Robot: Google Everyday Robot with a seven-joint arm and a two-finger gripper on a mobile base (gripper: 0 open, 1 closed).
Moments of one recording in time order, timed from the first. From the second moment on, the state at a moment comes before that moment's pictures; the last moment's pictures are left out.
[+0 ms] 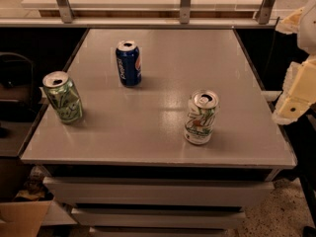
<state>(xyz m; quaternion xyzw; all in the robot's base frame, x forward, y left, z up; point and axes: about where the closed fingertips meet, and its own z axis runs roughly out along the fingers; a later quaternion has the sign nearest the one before) 0.437 -0.209 1.001 -0.60 0.77 -0.06 0.19</state>
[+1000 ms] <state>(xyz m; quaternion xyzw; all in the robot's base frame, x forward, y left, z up) 0.446 -0.194 0.984 -0.61 0.76 -0.01 0.23</state>
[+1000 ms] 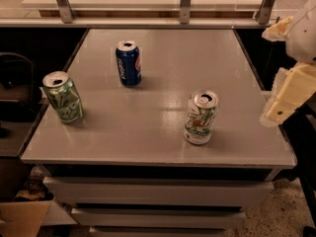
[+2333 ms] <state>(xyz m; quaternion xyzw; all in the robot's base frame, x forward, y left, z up) 0.425 -0.098 0.912 -0.60 0.68 0.24 0.34</state>
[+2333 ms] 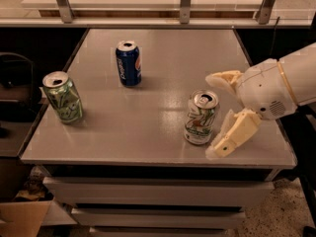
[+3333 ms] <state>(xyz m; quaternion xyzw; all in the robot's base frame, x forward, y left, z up) 0.446 -0.066 0.884 -0.59 0.66 0.30 0.36</state>
